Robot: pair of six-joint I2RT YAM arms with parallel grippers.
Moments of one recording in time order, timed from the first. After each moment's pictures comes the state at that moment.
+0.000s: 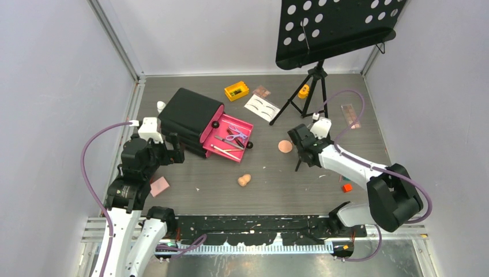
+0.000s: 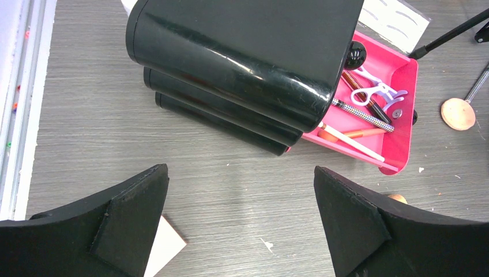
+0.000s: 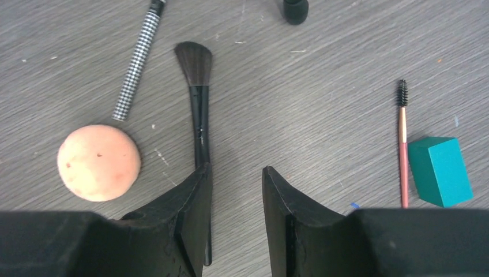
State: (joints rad) left arm -0.15 0.56 0.81 -0.67 -0.02 -0.14; right arm 0.57 1.35 0.76 -0.48 0.73 0.82
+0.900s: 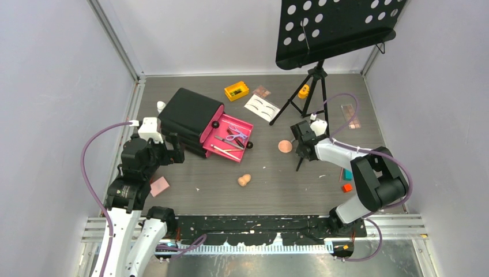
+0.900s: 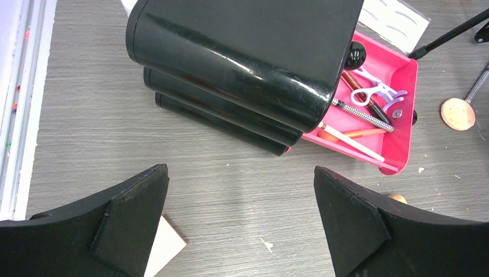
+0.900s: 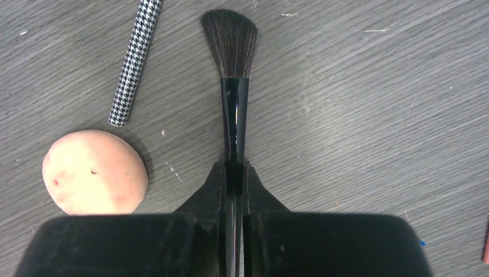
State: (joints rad) left arm -0.15 0.56 0.81 -0.67 -0.02 -0.14; right arm 0.42 1.54 0.76 -0.32 0.47 0.76
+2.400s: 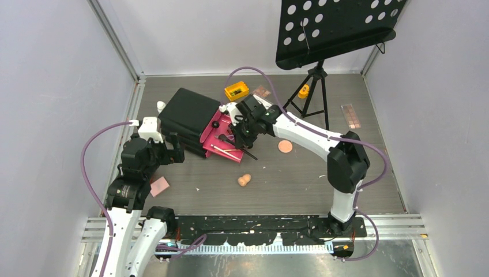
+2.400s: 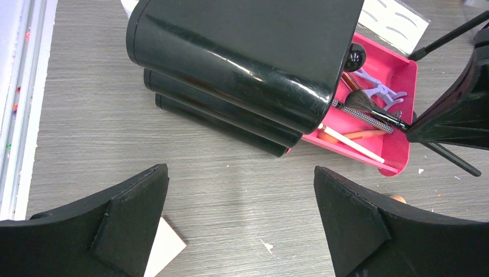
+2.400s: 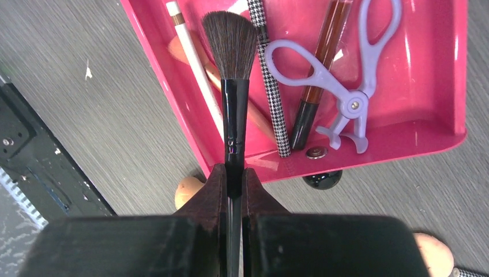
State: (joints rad) left arm -0.15 0.56 0.81 -0.66 -0.02 -0.14; right arm 0.80 1.82 1.53 -0.63 -0.25 0.01
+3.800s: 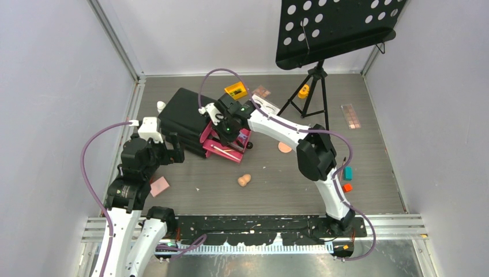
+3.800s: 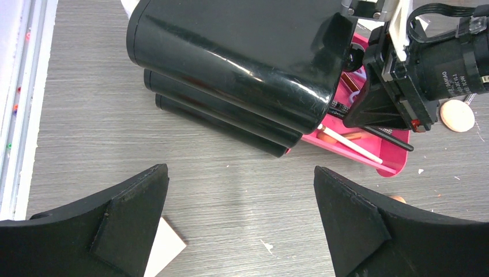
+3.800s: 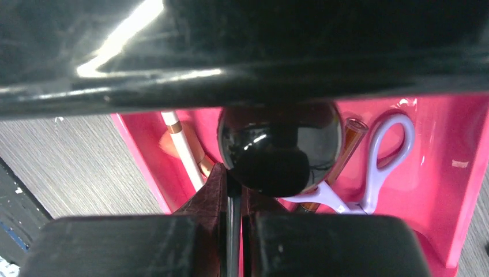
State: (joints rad) left arm -0.15 0.56 0.81 -0.66 -0.02 -0.14; right arm 0.86 2.16 1.92 -0.76 -0.21 -0.10
